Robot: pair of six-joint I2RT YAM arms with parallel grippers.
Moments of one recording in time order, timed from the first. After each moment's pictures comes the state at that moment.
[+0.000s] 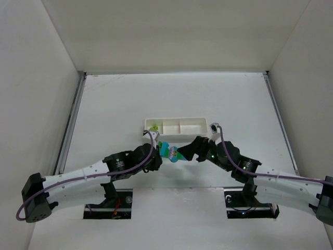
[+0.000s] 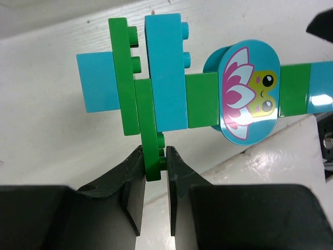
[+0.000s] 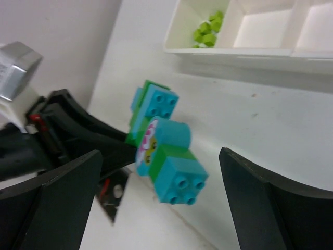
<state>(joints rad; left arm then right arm) -1.10 0.88 0.59 -0.48 -0.28 -0.76 1.01 0.85 0.42 0.15 0.20 0.86</state>
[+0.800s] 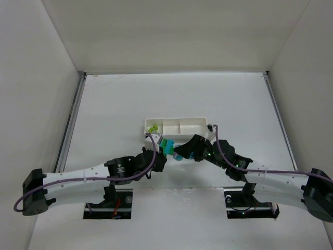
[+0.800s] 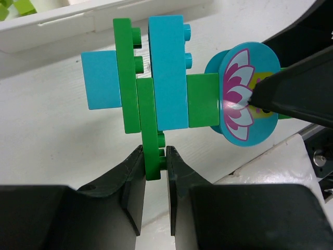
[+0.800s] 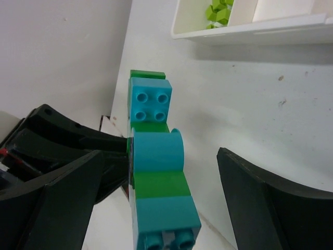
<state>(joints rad) -1.24 0.88 0.55 -0.33 -0.49 -0.74 0.95 0.98 0.36 0.37 0.05 1.04</state>
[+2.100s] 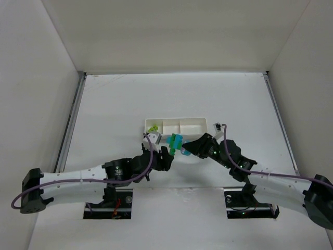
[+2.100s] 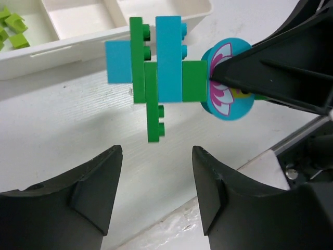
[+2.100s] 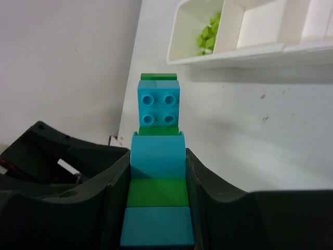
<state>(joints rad) -1.31 0.85 0.55 -0.24 -0.59 -0.74 0.88 0.93 0.30 0.44 0.05 1.08</state>
